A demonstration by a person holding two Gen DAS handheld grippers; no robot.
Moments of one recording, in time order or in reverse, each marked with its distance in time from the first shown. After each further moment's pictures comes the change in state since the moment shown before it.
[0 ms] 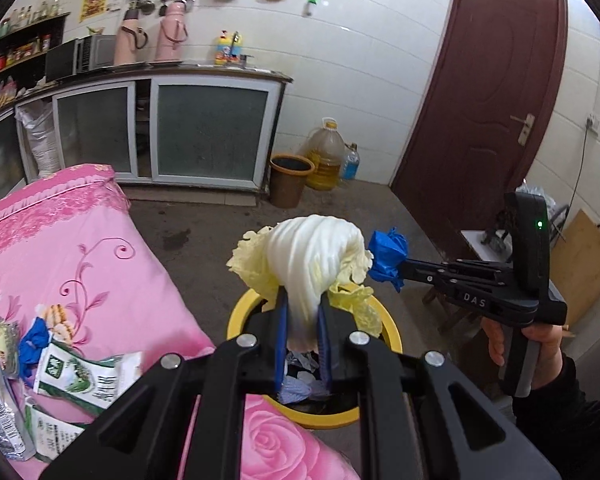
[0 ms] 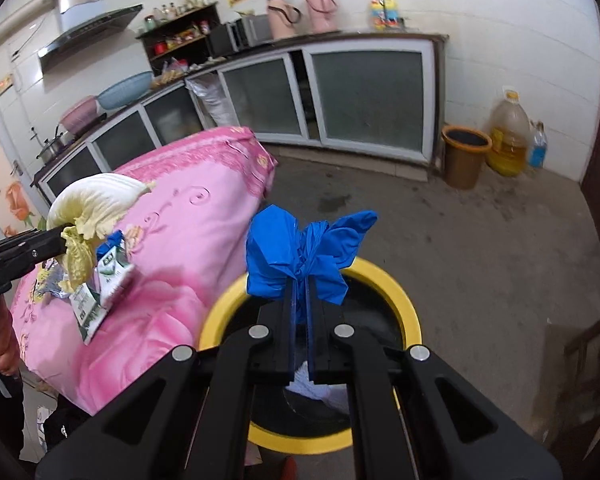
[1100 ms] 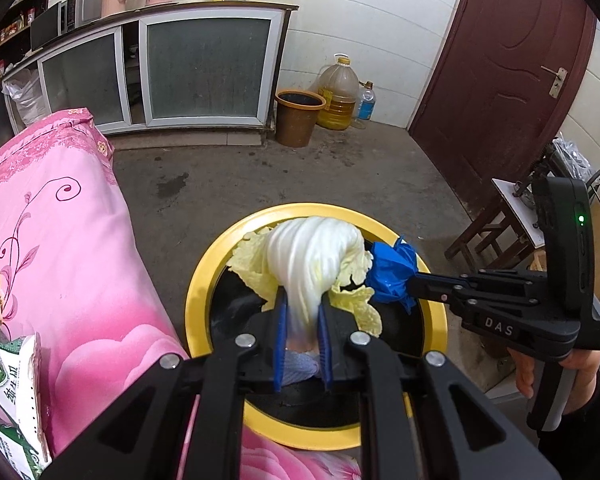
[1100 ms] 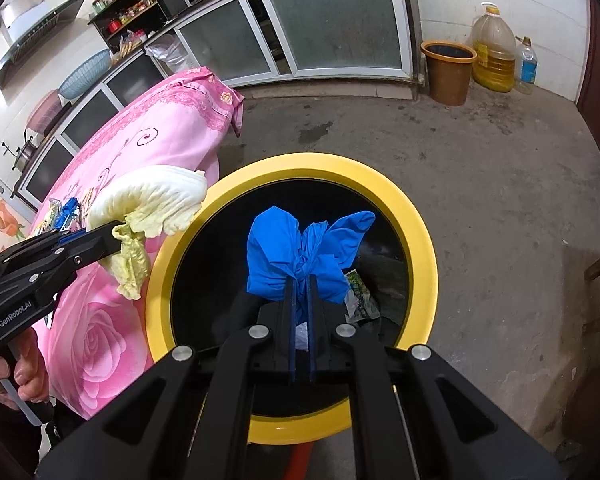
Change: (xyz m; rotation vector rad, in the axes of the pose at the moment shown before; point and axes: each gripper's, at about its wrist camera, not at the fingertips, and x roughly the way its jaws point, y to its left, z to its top) left arm 0.130 -0.008 -0.037 -0.010 0.196 0.050; right arm 0.077 -0.037 -0.058 0.148 0.204 -0.018
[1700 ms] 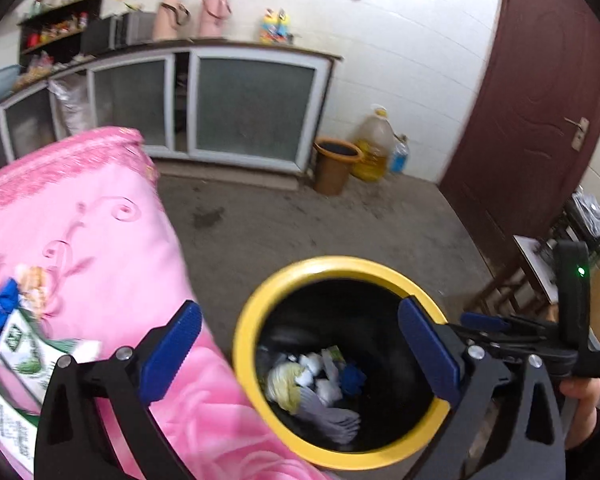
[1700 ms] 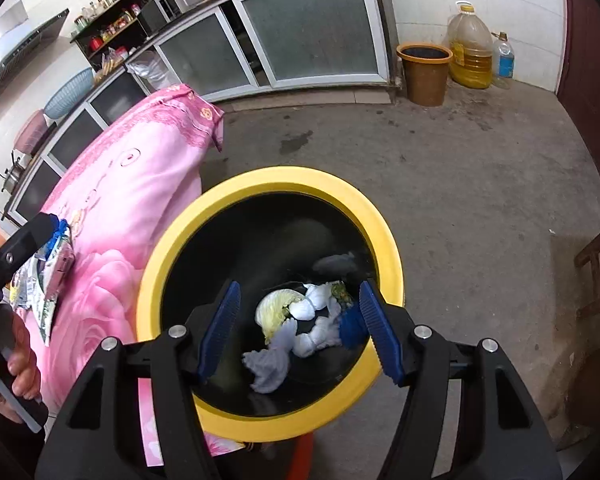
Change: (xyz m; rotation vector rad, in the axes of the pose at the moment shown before) left arm -0.047 0.021 0.001 -0.110 -0.192 0.114; right arm -0.016 -0.015 0.002 0.063 -0.045 -0.041
